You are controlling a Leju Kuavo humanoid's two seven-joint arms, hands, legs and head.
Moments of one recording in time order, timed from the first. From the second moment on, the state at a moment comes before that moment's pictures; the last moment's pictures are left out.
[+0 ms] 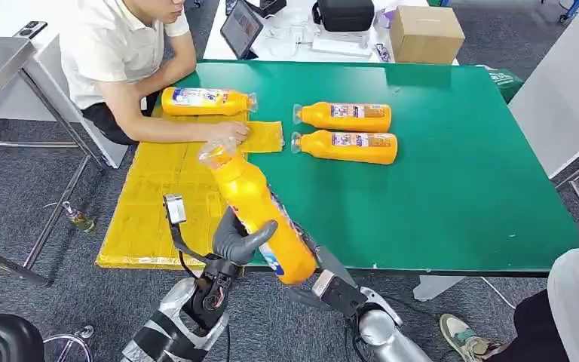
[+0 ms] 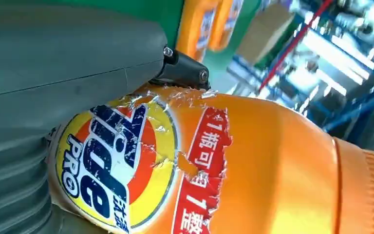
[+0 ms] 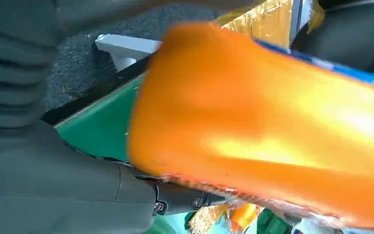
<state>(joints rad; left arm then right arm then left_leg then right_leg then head) -0.30 -0.18 -0.54 -1.19 0.75 -0.05 -0.30 -0.14 -0.04 0.53 -1.18 0.25 0.02 -0.63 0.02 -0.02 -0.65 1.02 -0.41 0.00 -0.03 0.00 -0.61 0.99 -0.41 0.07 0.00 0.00</state>
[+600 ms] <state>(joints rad) -0.56 -0.08 -0.45 -0.82 -0.36 0.56 -0.25 -0.04 0.04 0.41 -1.30 0.32 -0.24 -0.66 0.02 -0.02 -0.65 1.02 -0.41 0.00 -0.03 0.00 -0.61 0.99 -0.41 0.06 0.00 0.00</state>
